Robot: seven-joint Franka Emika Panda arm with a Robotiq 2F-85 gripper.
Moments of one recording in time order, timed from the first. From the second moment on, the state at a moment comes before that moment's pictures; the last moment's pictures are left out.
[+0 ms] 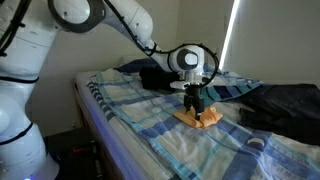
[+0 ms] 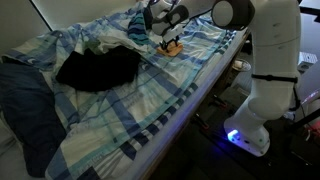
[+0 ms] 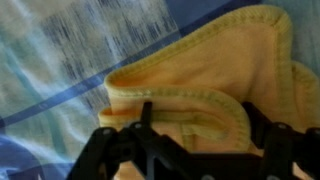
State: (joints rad) arm -0.02 0.52 -0.15 -1.64 -0.28 2.06 0.26
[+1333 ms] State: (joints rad) arm -0.02 0.54 -0.17 -1.59 -0.30 2.08 0.26
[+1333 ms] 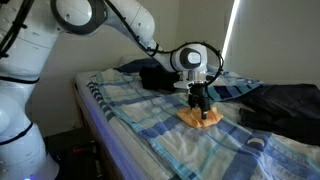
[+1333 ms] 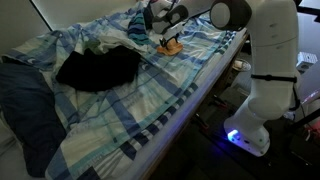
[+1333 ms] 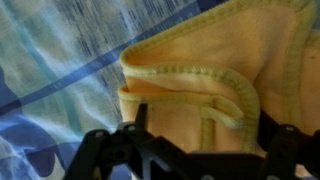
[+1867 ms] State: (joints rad) arm -0.02 0.54 -0.17 -1.57 -0.30 2.08 0.26
